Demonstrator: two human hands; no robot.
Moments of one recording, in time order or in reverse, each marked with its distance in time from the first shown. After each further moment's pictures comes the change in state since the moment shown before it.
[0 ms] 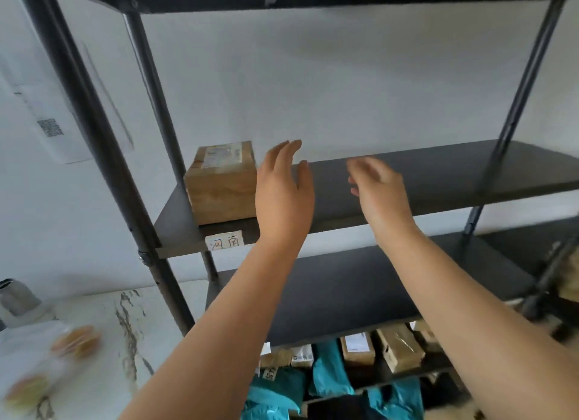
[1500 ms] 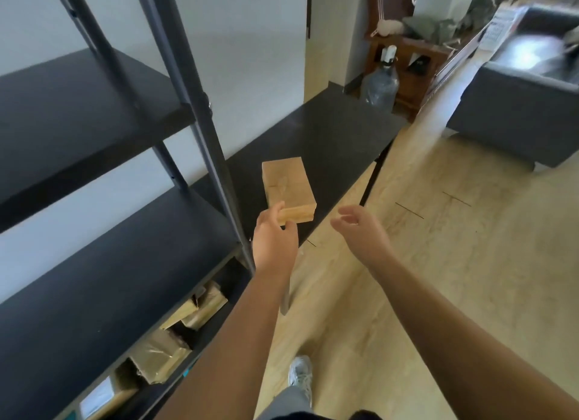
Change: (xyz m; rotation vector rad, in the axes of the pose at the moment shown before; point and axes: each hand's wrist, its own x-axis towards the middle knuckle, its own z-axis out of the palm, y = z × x) left_hand -0.277 0.210 0.647 -0.074 -0.943 -0.404; right_hand 0.097 0.311 -0.617 -0.376 0.359 0.767
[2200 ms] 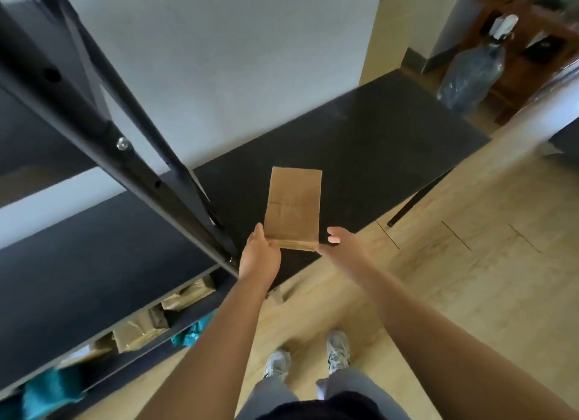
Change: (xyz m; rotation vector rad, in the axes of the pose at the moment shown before) left_hand 0.111 -0.016 0.079 0.186 -0.063 -0.501; right_hand 0.204 0.027 0.021 -0.338 -0.475 0.036
